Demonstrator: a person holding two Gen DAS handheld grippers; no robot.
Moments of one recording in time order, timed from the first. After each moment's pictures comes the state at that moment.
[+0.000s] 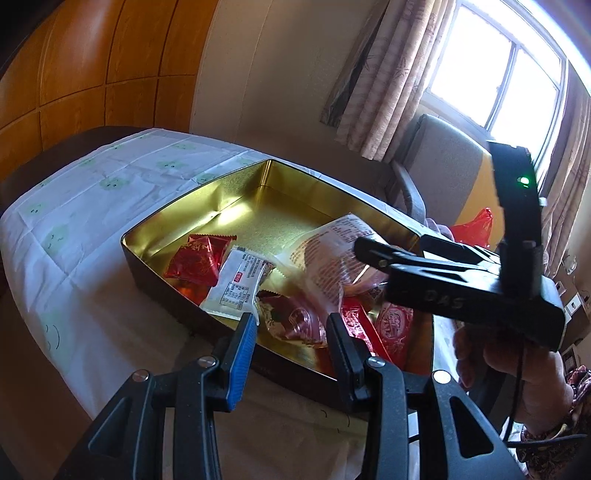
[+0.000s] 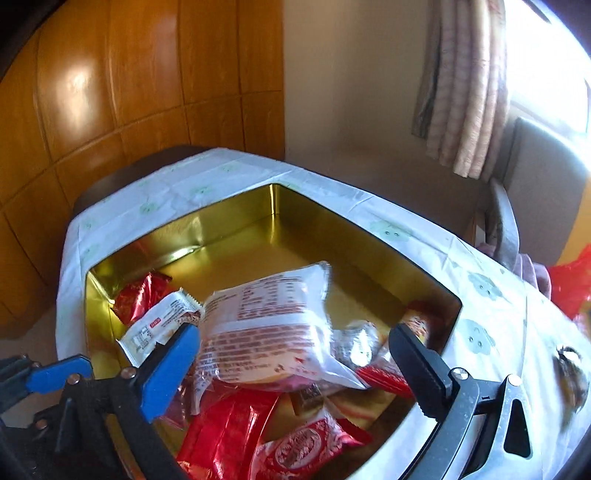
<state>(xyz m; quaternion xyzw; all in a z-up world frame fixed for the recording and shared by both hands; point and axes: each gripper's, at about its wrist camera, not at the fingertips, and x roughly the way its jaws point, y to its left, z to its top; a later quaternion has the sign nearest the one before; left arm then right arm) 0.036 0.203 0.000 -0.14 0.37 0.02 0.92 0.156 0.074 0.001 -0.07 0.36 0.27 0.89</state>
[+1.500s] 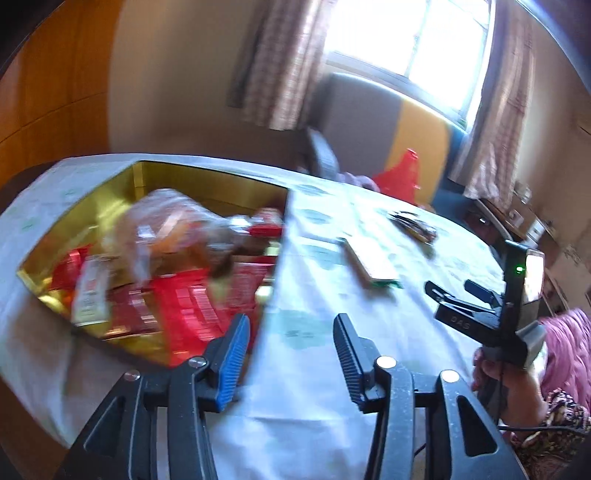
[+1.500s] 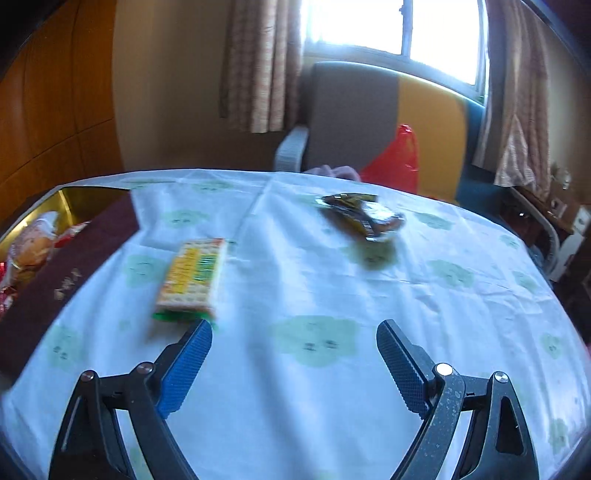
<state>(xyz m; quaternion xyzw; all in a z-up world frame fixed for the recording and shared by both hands) 0.036 0.068 0.012 -0.06 0.40 -0.12 0.91 0.088 -0.200 -0.051 0.00 0.37 -0.04 0.93</state>
